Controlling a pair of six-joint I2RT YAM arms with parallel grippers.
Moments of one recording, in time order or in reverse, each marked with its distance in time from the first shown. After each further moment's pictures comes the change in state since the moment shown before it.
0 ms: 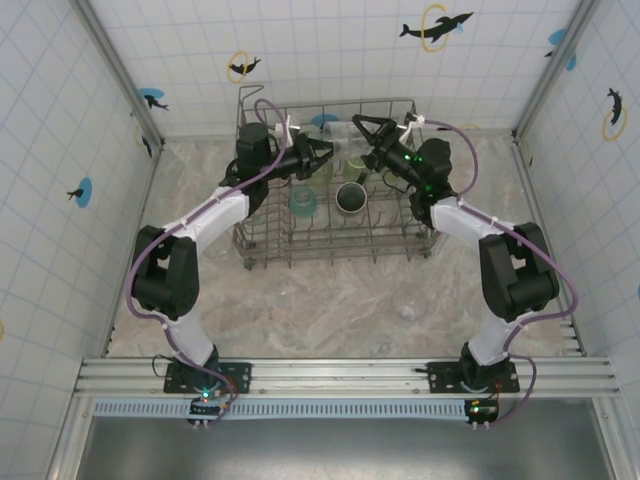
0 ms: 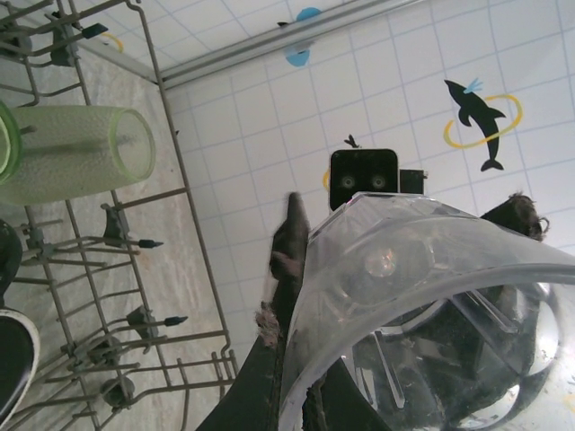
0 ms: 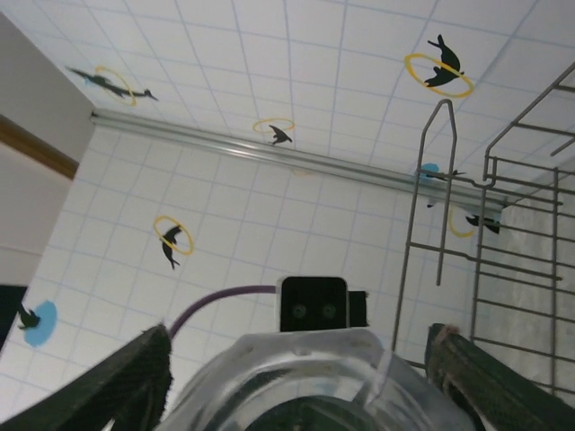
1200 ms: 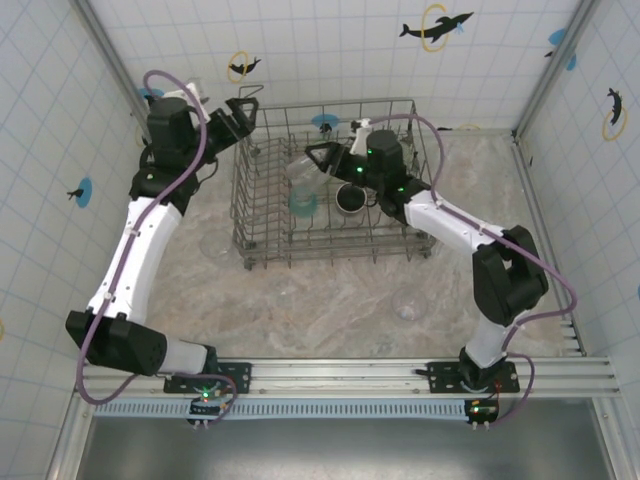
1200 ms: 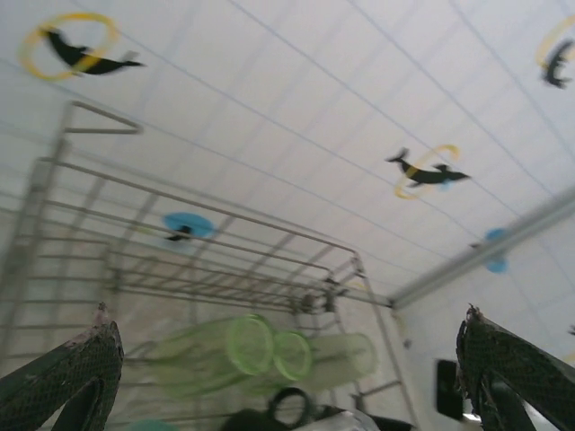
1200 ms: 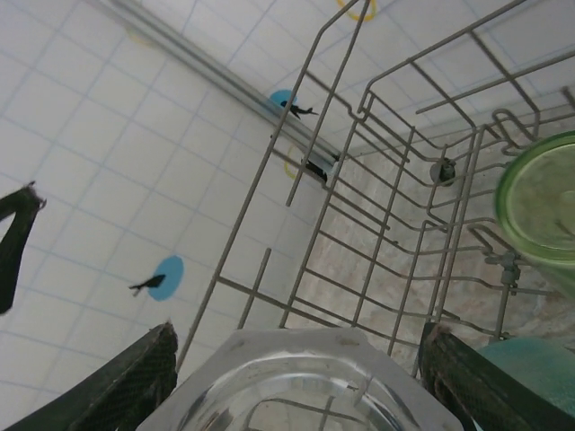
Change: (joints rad) left arm 0.219 -0.394 0.186 -0.734 -0.584 0.570; right arm 0.230 0.024 0.238 -0.670 0.192 -0.718
